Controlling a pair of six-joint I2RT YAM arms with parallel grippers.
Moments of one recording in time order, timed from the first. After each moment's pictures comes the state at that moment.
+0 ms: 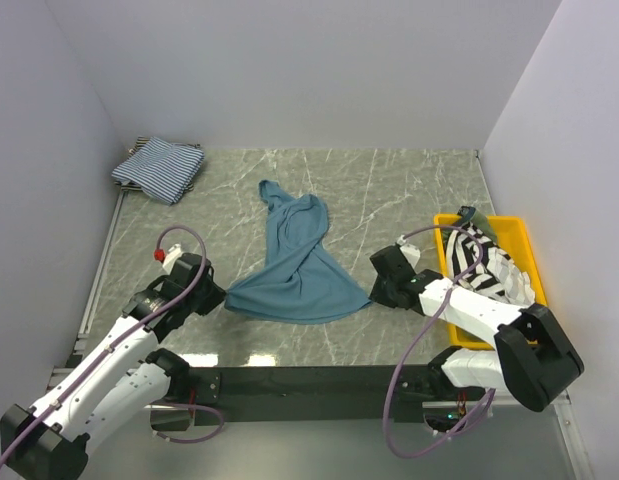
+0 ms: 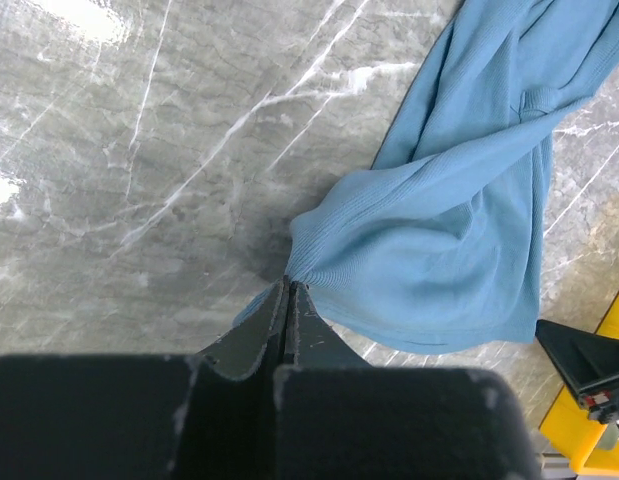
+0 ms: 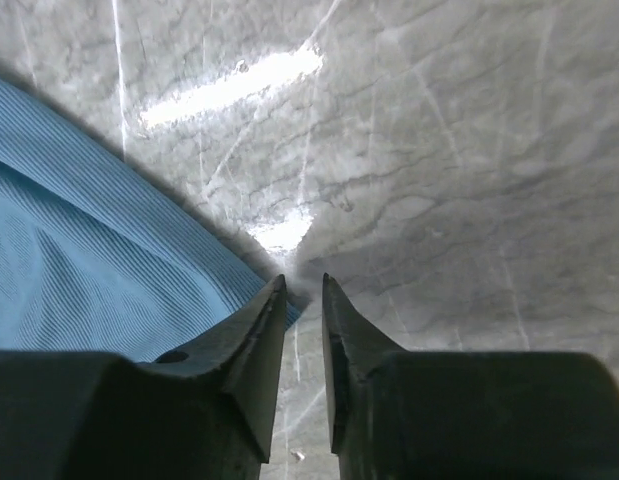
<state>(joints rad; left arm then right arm) -0.49 0.74 0.57 -0.69 -0.21 -1.10 0.58 1.22 0.54 -0.38 0.26 0.88</state>
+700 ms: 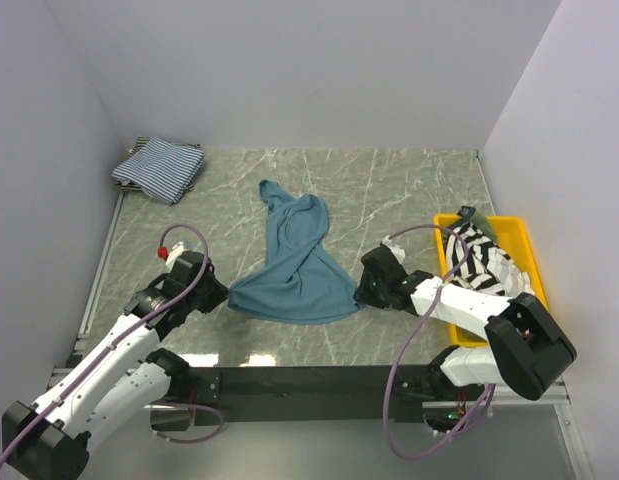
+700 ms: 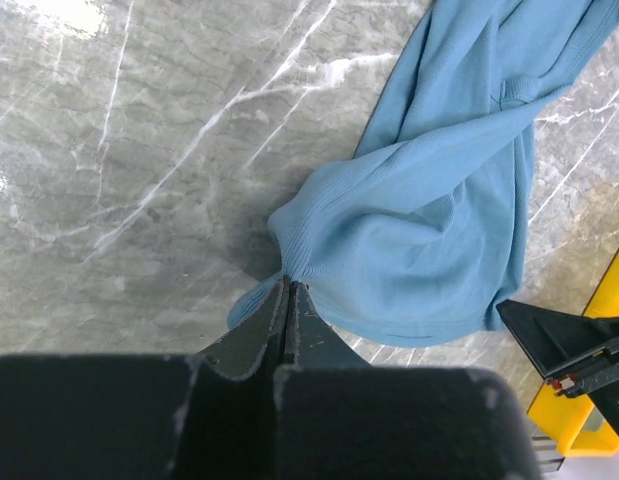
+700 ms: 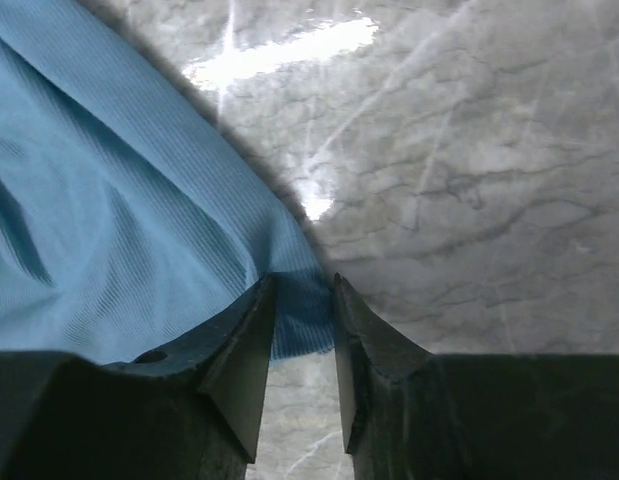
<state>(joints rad) -0.49 0.76 0.57 -0.65 -0.17 -1.09 0.63 1.29 0.53 -0.25 0.14 0.88</state>
